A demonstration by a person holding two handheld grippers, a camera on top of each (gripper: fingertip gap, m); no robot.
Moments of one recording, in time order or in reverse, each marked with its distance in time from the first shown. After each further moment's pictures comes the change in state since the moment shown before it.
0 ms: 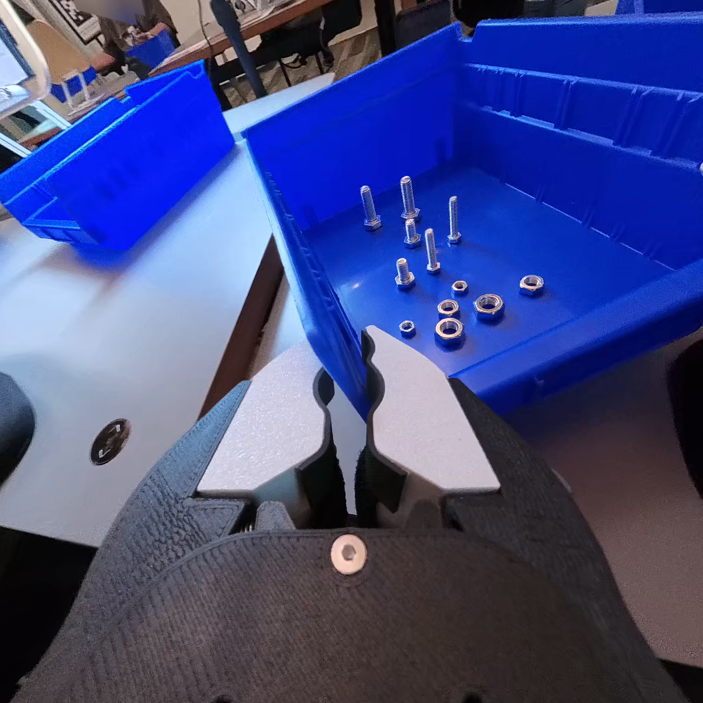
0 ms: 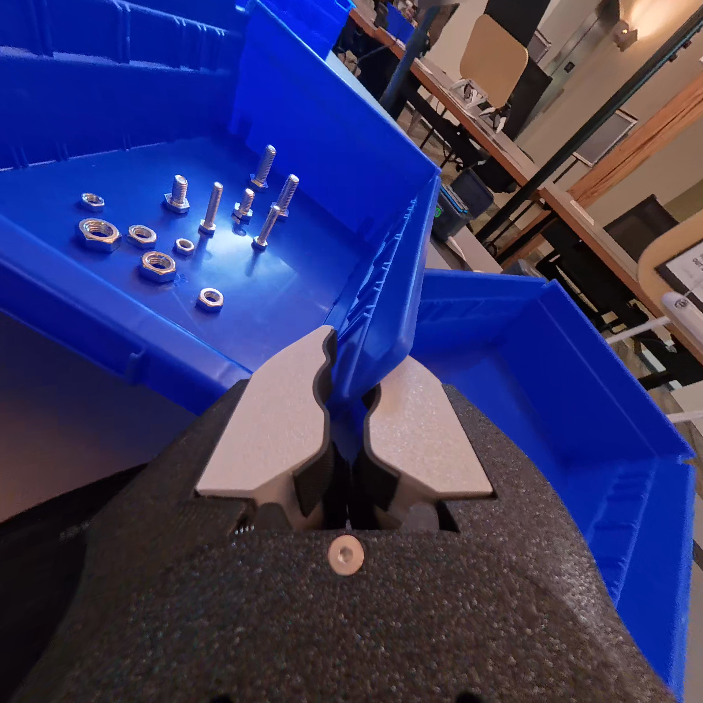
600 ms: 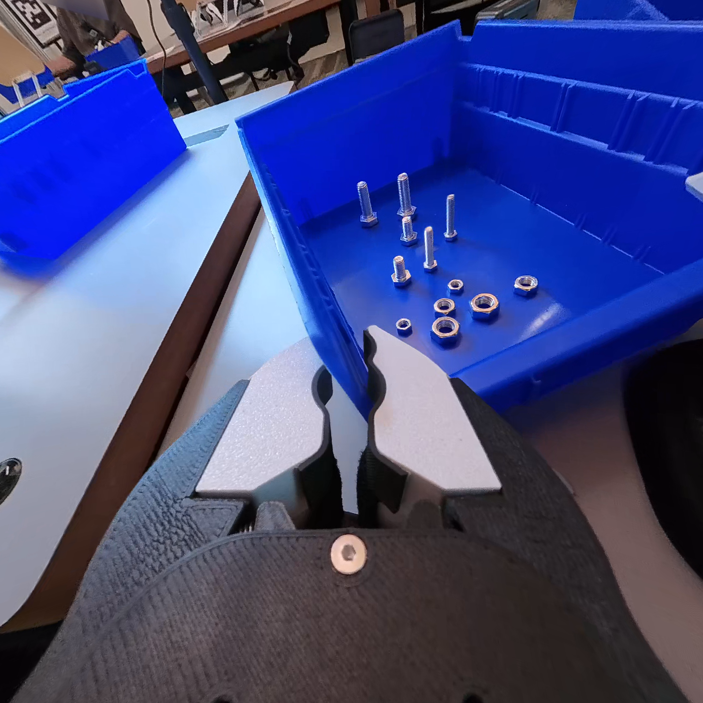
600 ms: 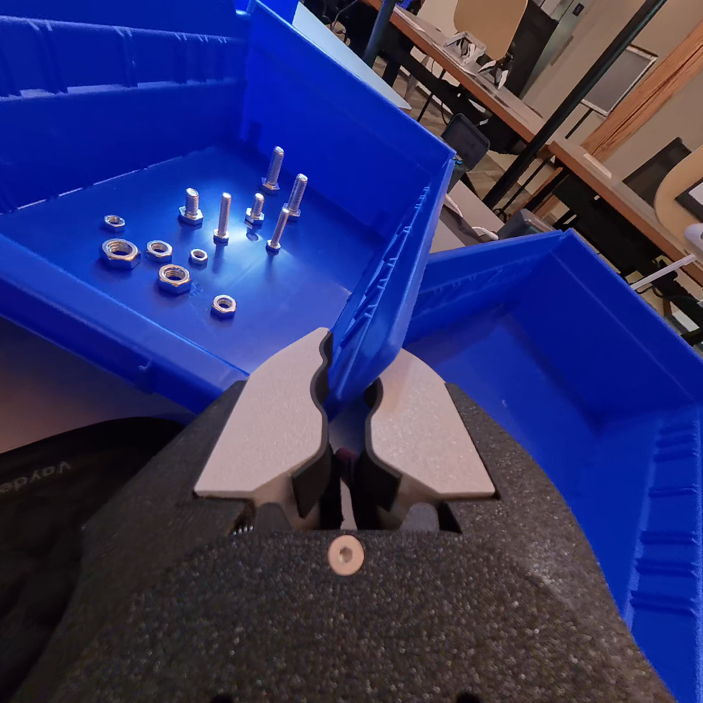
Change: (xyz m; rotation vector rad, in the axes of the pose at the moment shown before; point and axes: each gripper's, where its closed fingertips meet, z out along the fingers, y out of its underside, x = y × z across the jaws) left arm 0.037 0.003 0.024 0.036 0.068 -0.023; right arm 0.020 0.036 -0.001 -0.040 -0.003 0.091
